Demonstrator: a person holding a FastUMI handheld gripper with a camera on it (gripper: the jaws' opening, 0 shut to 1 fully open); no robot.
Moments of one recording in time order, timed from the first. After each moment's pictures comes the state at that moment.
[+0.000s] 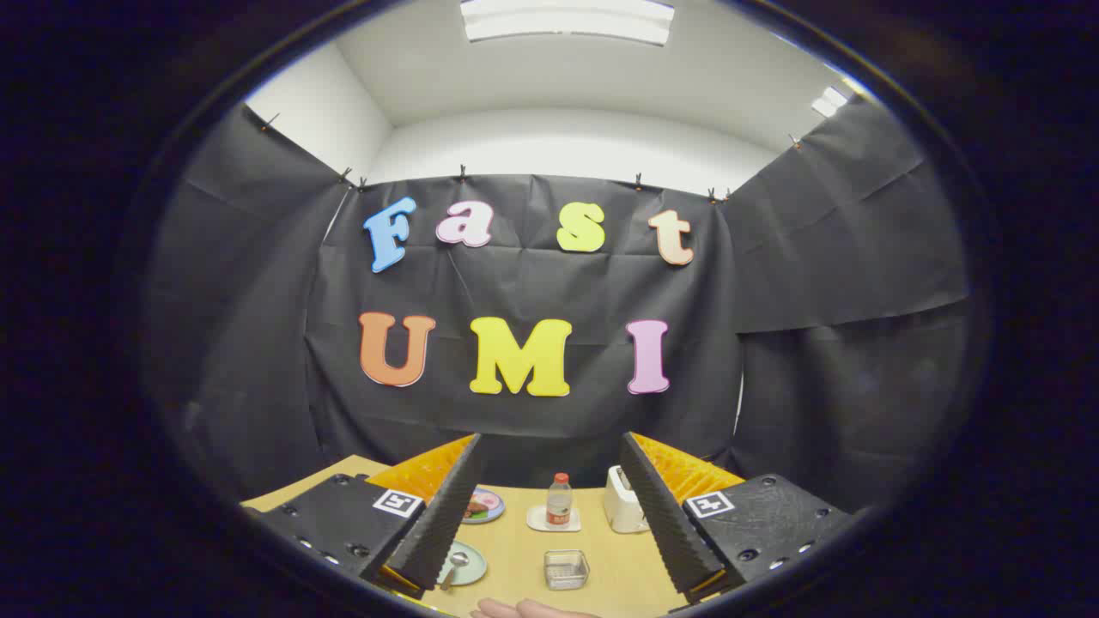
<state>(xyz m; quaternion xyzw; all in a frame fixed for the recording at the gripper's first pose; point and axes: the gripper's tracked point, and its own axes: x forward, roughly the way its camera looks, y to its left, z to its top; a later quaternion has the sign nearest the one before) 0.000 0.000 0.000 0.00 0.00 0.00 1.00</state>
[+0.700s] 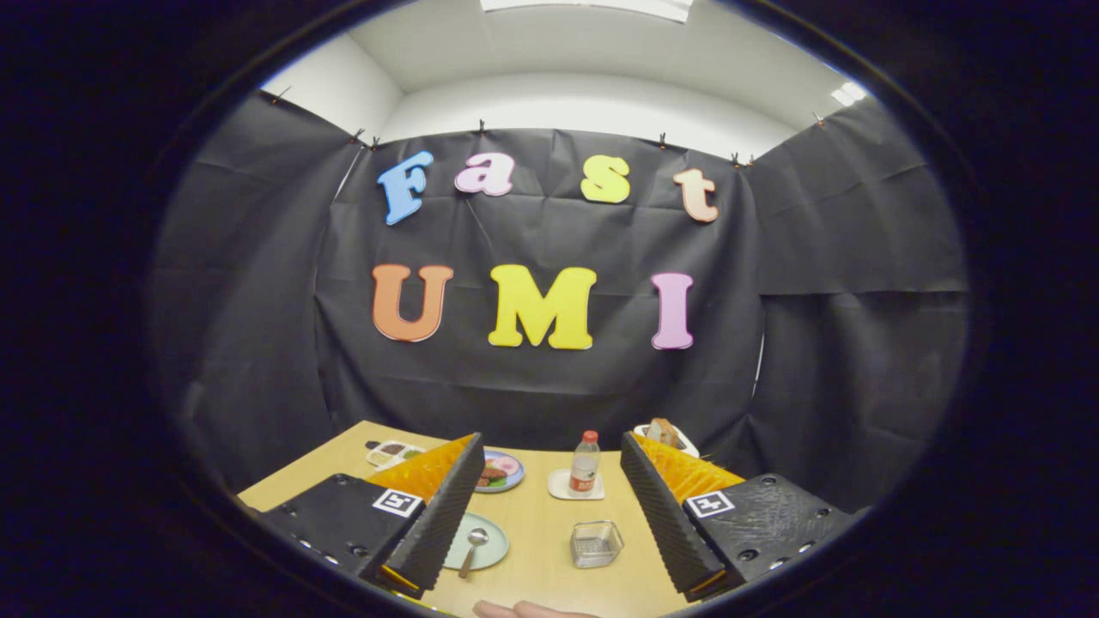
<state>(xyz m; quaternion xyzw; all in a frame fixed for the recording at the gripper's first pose) 0.026 0.056 -0.080 -0.01 0.08 0.01 1.00</state>
